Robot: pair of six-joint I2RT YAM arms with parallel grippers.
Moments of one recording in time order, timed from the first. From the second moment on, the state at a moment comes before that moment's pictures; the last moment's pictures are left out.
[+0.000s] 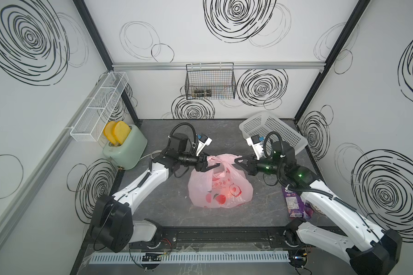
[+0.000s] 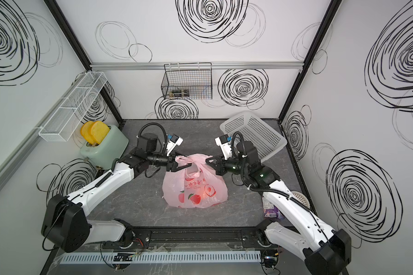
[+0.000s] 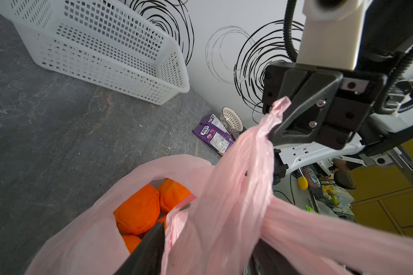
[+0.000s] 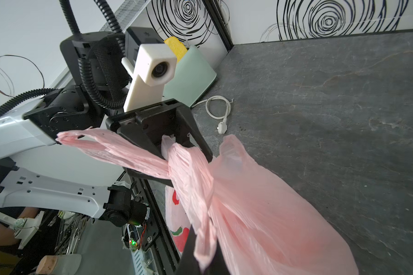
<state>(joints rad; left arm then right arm) -0.39 1.35 0.97 -0.22 1.01 -0.14 0.56 1.01 0.91 -0.28 -0.53 0.45</state>
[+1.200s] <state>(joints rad) -0.37 1.33 0.97 -0.12 1.01 -0.20 0.74 0.98 0.83 -0.23 -0.50 0.50</state>
